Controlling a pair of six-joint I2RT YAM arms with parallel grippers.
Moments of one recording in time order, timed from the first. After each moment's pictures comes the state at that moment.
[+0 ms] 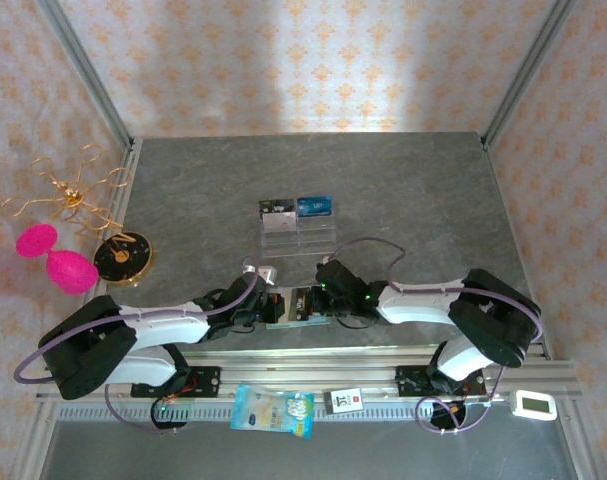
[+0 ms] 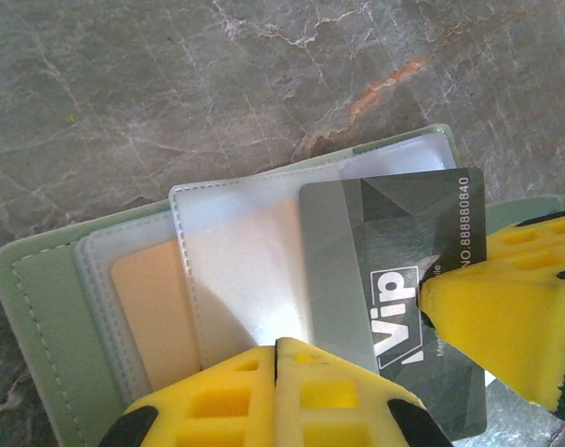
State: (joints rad) left arm -0.81 1.28 0.32 0.17 0.06 -0.79; right arm 0.97 1.50 0.59 0.06 -0.11 0.95
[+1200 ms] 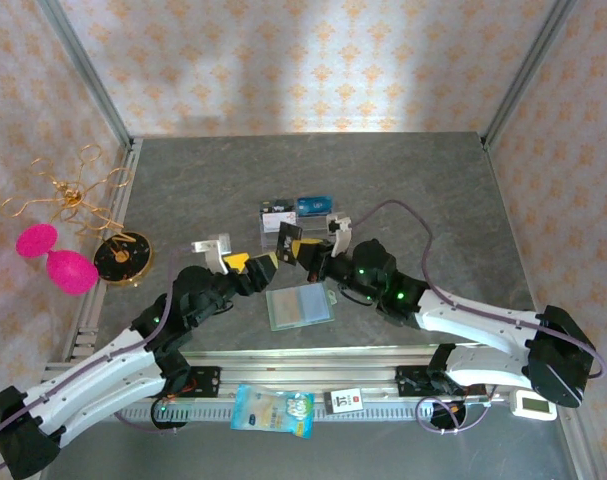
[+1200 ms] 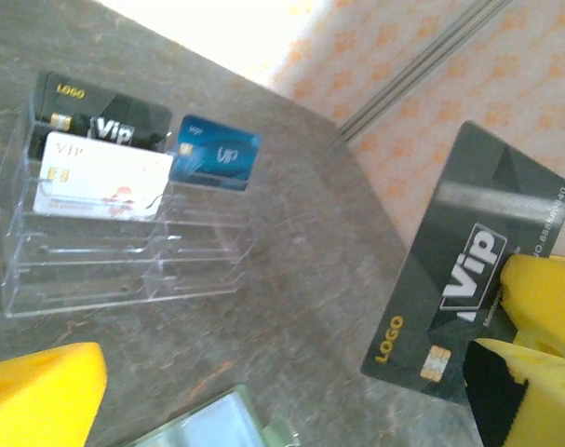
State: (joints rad) left arm -0.72 0.61 0.38 0.03 -0.14 -0.78; right arm 0.97 1.13 0.64 0.41 0.01 0.66
